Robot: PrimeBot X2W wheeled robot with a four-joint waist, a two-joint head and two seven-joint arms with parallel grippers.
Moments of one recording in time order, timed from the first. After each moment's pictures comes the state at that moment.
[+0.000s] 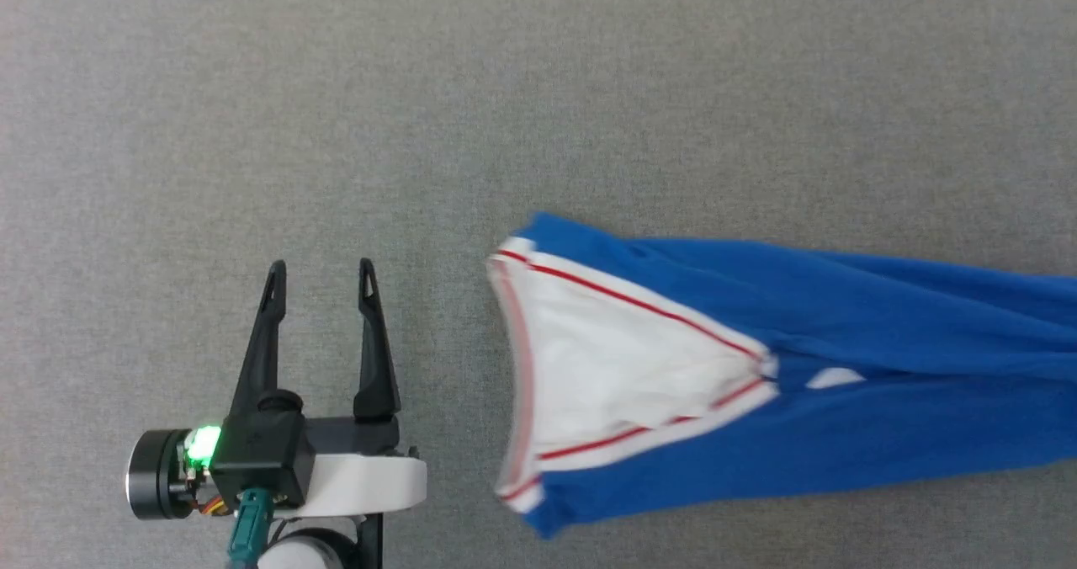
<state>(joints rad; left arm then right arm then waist) -0.12 0.42 -0.51 -0.29 -0.29 0.62 -0.21 -0.06 -0.45 -0.41 0.11 0.50 0.13 0.46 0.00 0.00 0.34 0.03</state>
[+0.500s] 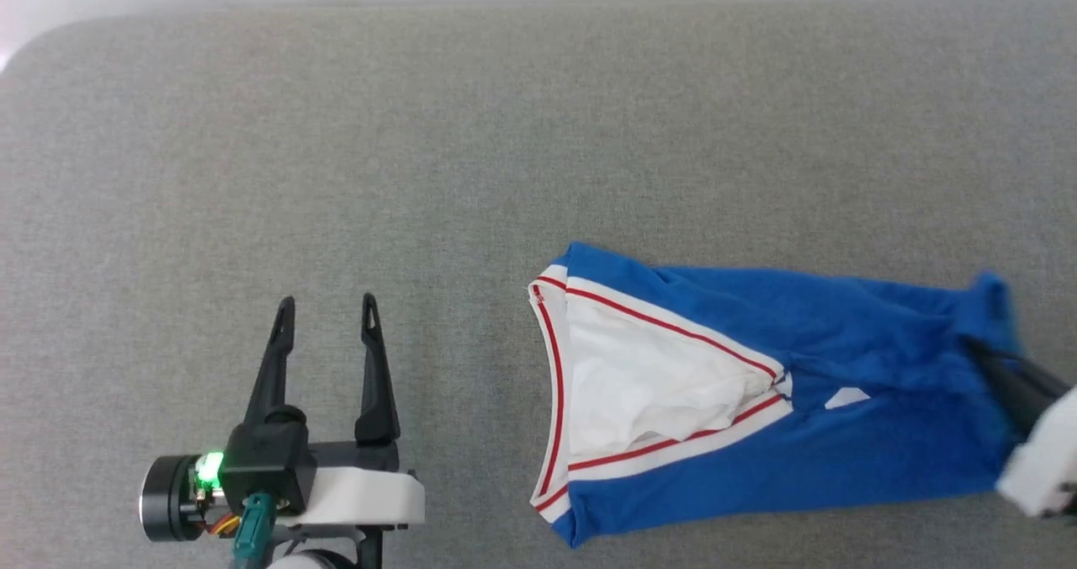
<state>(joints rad) -0.08 0.41 -0.51 -0.22 -0.34 0.60 -0.22 0.01 -0.36 -0.18 -0.20 0.61 0.13 0.62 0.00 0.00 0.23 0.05</state>
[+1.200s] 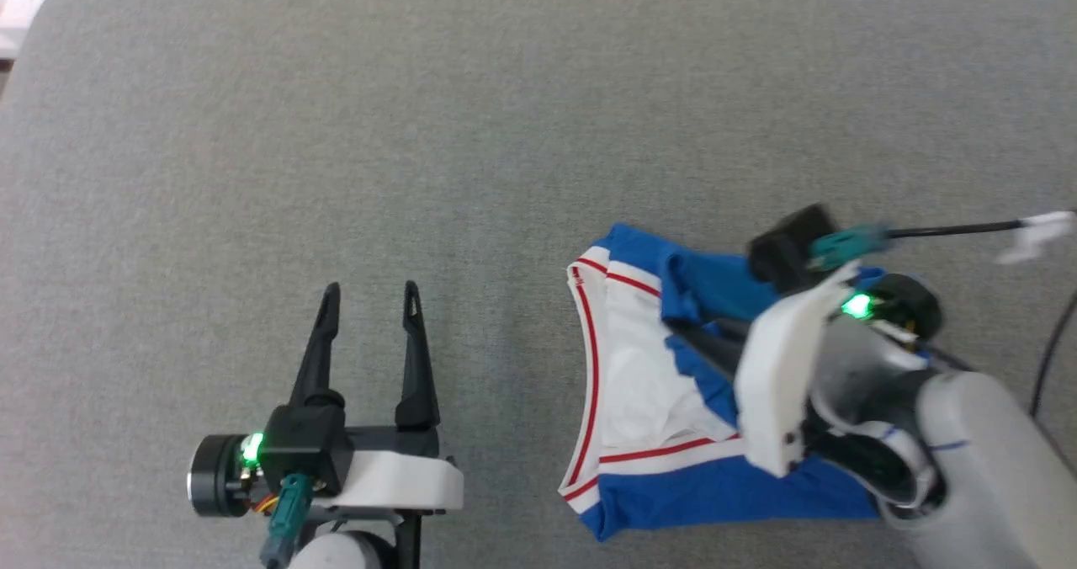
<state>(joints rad) -0.13 0.33 -0.52 -0.15 -0.35 0.54 -0.25 -0.36 -0.27 0.37 -0.14 0.58 0.13 0.79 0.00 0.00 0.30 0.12</state>
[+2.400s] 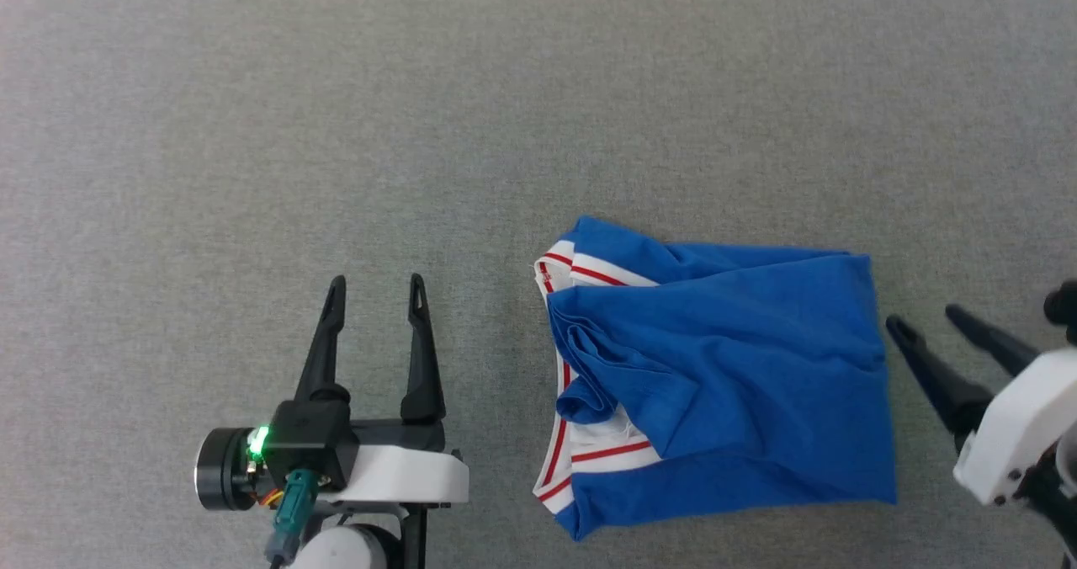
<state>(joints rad) -0.12 0.27 -0.48 -0.13 -0.31 0.49 -0.26 -0.05 -0.34 -0.07 -0.24 0.54 0.13 0.61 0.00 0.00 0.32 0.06</state>
